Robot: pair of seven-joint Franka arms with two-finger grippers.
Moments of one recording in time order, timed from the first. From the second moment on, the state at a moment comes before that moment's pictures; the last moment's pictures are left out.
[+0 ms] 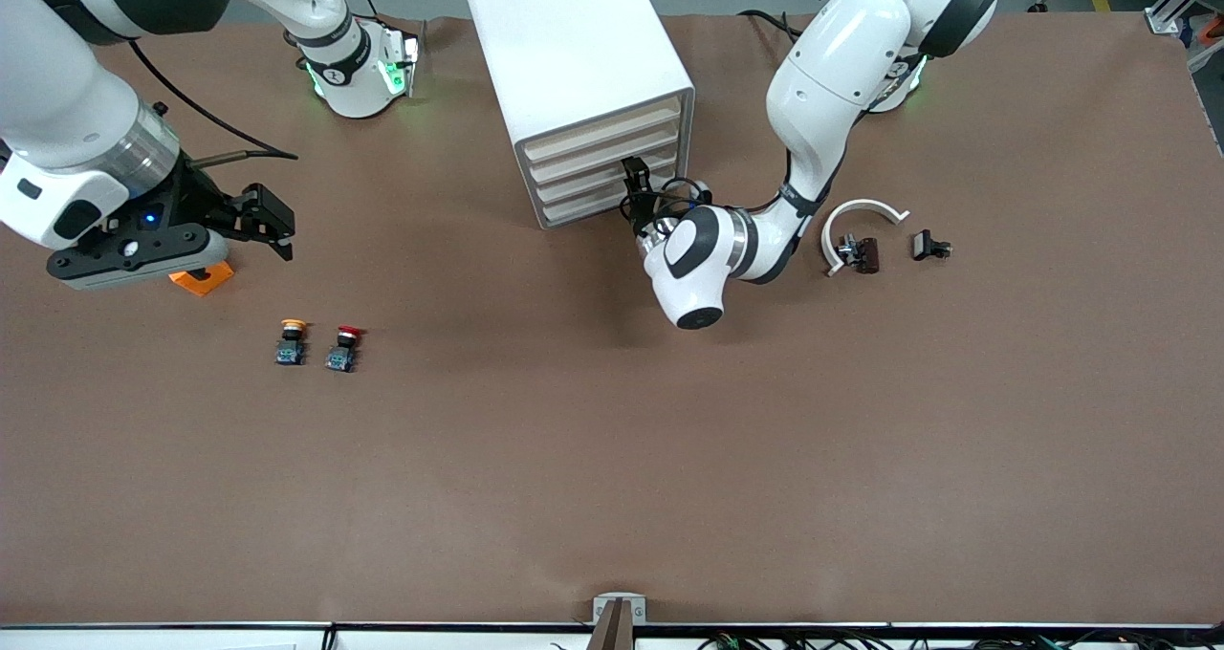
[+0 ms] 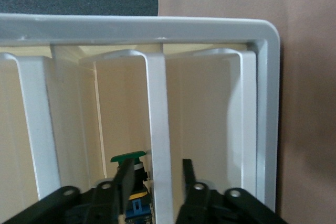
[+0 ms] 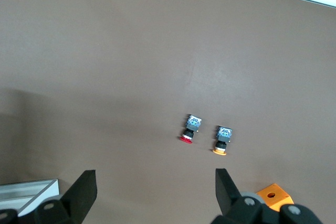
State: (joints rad) left arm -0.59 0.87 -0.13 -1.58 -0.88 1.51 -2.16; right arm 0.25 0.09 -0.01 -1.51 -0.02 1.68 -0.01
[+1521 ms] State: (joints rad) left arm -0.40 0.88 -0.07 -1.48 -0.91 1.58 -2.16; right arm 0.29 0.14 -0.02 -1.49 -0.02 1.67 0.00
